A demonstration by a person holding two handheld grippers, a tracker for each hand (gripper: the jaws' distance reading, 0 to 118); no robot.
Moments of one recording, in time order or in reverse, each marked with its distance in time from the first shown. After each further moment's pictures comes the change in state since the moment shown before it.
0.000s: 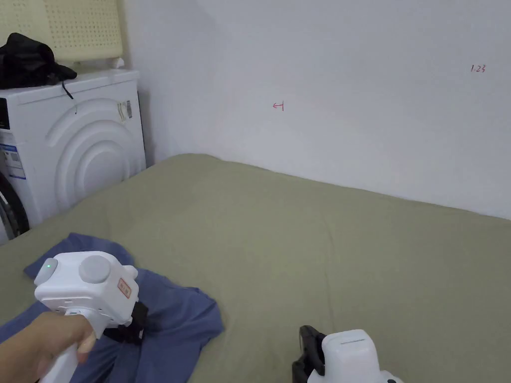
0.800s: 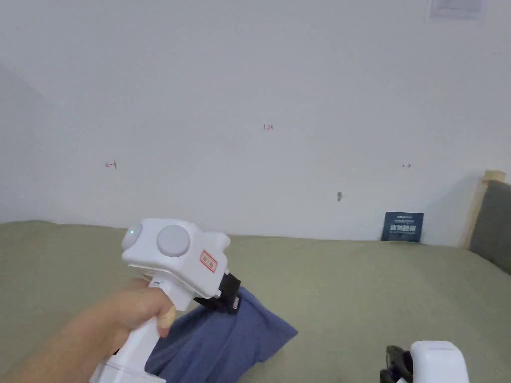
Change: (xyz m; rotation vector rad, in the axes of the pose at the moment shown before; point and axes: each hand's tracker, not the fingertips) left arm 0.448 -0.032 0.108 0.166 -0.461 -0.721; right arm 0.230 0.011 0.232 -0.008 -0.658 -0.120
